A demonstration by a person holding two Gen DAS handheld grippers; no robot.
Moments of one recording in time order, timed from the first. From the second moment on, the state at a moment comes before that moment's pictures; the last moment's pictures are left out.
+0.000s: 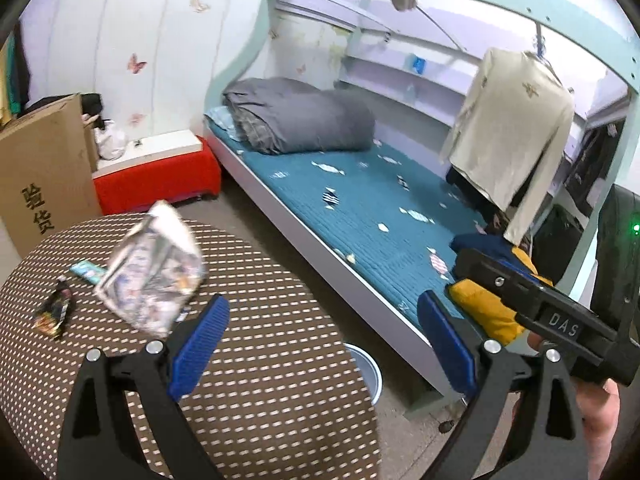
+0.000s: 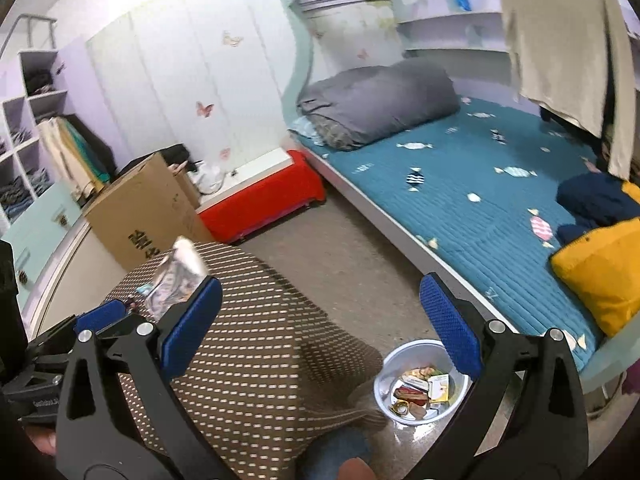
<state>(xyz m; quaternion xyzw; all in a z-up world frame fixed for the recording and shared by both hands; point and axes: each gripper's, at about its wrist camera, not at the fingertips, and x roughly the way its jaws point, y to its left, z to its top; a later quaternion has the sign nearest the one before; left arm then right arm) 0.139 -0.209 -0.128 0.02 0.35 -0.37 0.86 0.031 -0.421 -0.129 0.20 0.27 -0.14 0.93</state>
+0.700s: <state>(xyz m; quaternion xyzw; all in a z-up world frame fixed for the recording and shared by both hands) 0.220 -0.026 -0.176 -0.06 0.37 -0.22 0.90 0.124 -0.303 -0.148 0.14 0.34 -0.04 0.93</state>
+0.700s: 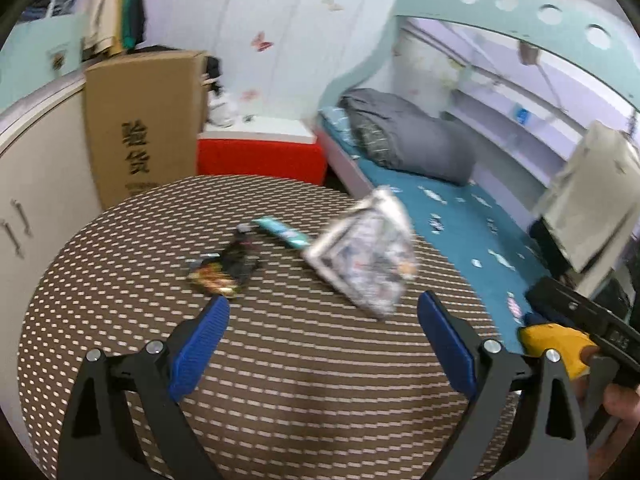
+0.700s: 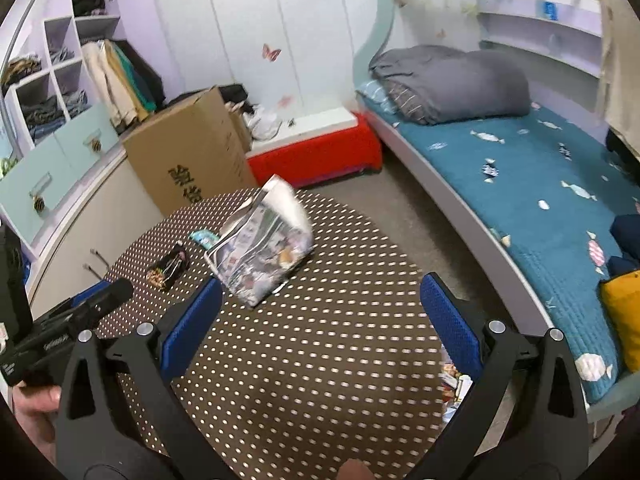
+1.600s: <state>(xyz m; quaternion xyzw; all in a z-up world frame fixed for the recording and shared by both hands) 0.326 -0.019 -0.241 0.07 0.43 -0.19 0.88 0.261 -0.184 -0.227 -0.04 0.42 -0.01 0.91</state>
